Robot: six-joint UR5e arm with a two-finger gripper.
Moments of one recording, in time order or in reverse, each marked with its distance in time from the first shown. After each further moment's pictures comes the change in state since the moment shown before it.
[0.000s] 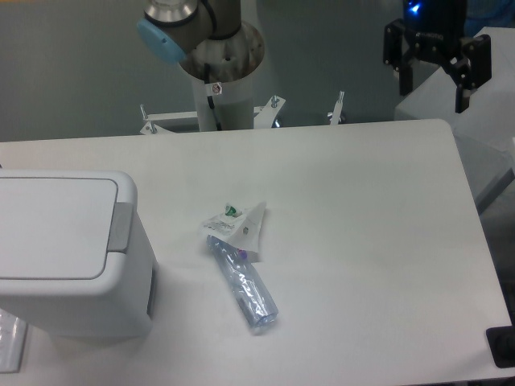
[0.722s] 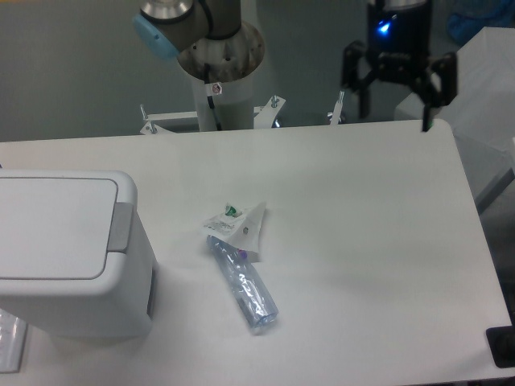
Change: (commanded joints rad) arm -0.215 -0.014 -0.005 0.040 -0.038 -0.699
